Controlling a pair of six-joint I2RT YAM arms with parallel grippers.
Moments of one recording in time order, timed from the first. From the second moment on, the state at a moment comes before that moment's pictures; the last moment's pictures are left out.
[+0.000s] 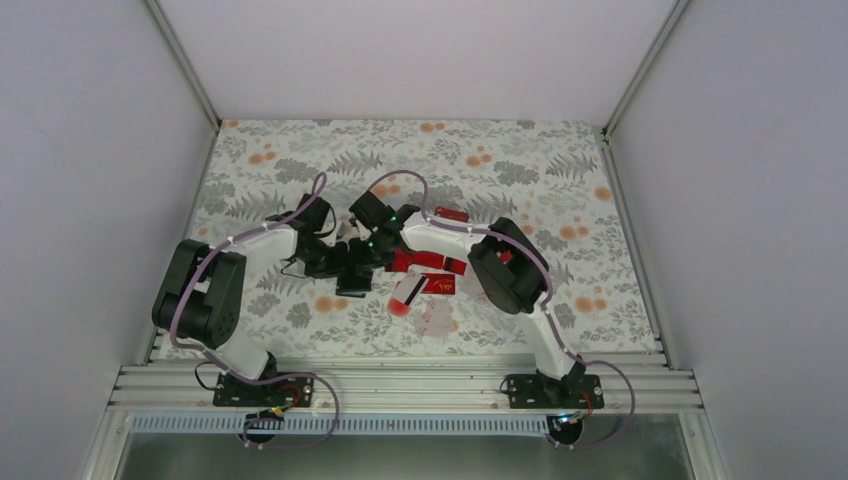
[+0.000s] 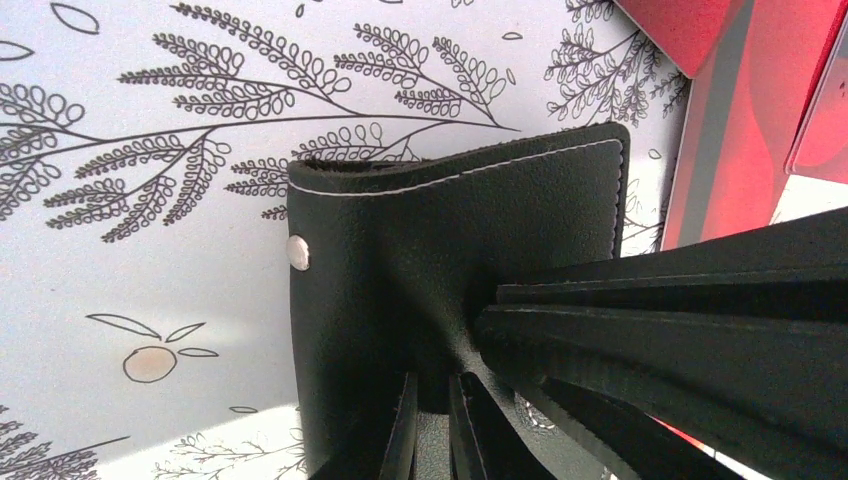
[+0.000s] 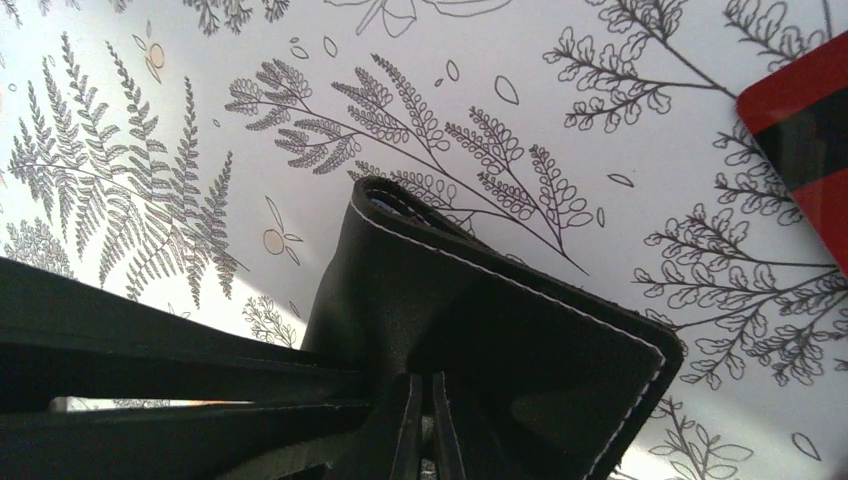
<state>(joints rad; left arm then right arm) -0.30 1.61 0.84 -0.56 0.40 -0.37 0.90 2.24 1.67 -0.59 -0.31 0.62</state>
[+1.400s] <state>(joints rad) -0.34 0.92 1.19 -0.74 -0.09 -0.31 0.90 1.13 1.26 -0.56 0.44 0.41</state>
